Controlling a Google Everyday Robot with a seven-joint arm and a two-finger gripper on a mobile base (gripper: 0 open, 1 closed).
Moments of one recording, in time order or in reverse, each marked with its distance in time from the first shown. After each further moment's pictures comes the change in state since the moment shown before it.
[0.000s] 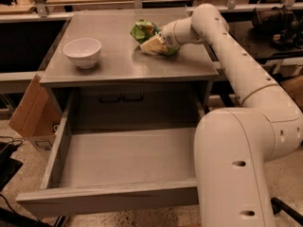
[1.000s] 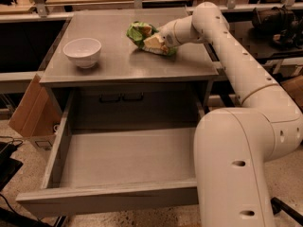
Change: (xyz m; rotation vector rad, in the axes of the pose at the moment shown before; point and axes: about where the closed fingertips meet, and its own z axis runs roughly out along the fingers) arm -0.004 0.003 -0.004 -0.016 -0.004 0.001
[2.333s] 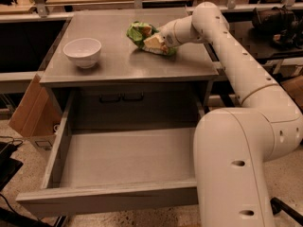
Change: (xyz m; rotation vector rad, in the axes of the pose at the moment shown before) arm -0.001 0.000 -0.001 0.000 0.000 0.000
